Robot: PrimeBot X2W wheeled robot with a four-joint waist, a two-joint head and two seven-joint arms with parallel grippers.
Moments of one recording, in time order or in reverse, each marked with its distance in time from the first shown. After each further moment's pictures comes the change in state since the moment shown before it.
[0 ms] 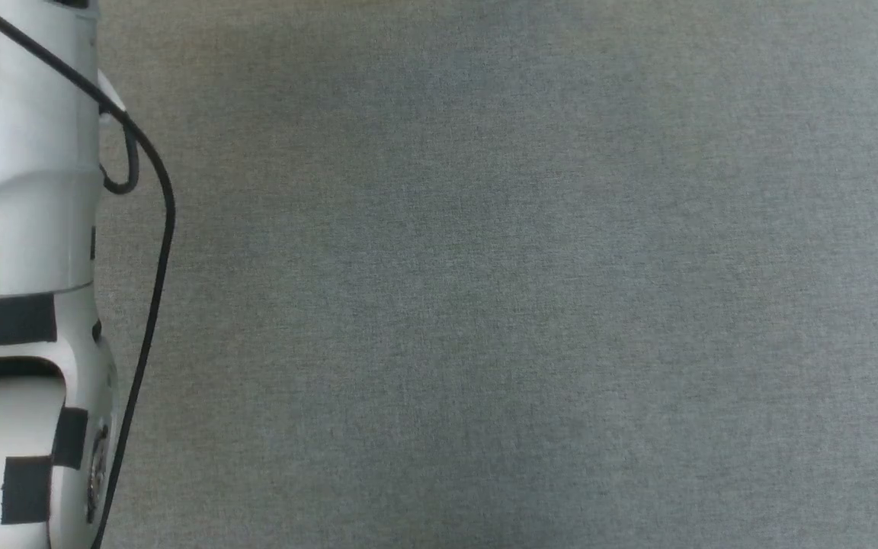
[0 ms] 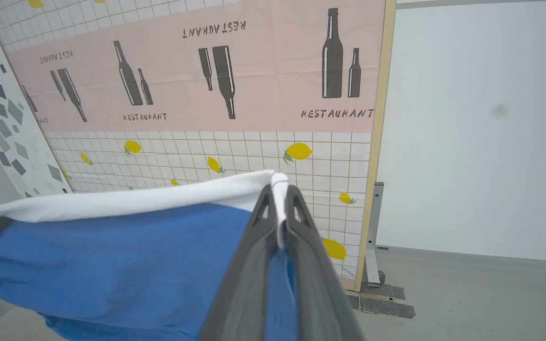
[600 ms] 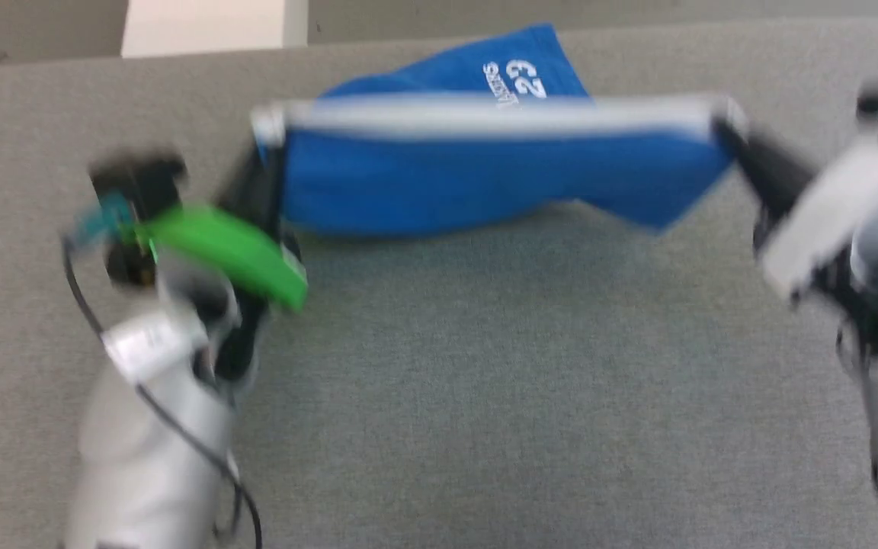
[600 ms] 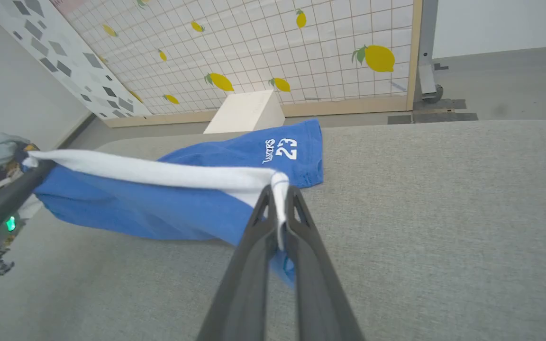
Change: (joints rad) left arm 0.719 -0.026 -0.062 -0.092 -0.110 -0.154 -0.238; right arm 0.964 -0.202 0.158 -0.413 0.399 0.000 -0.002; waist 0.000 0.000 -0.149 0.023
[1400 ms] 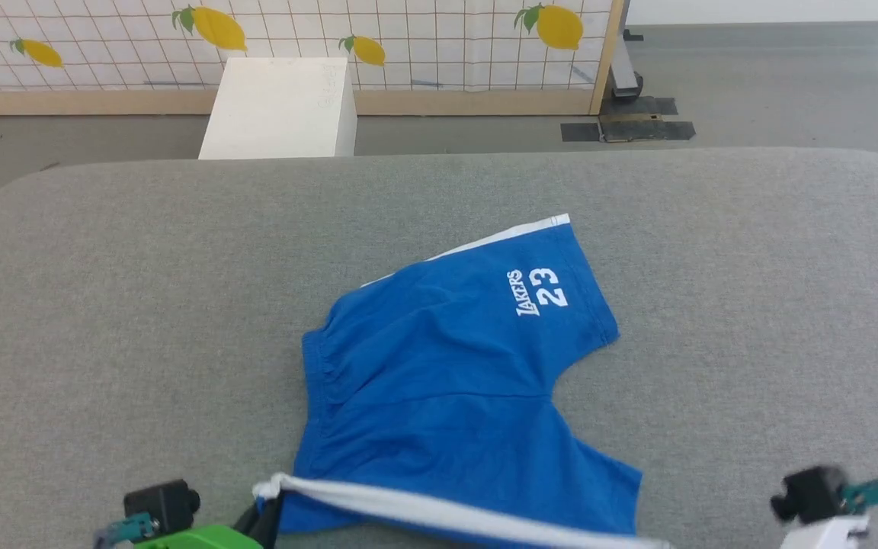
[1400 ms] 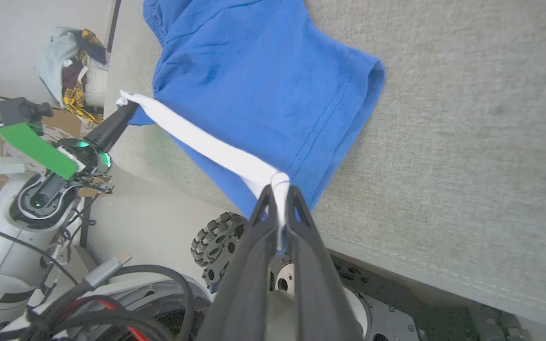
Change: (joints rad) left arm 0.756 0.055 -0.005 -0.301 -0.101 0.218 0.211; right arm 0.916 0.173 -0.130 -0.489 0.118 0.000 0.518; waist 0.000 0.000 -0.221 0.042
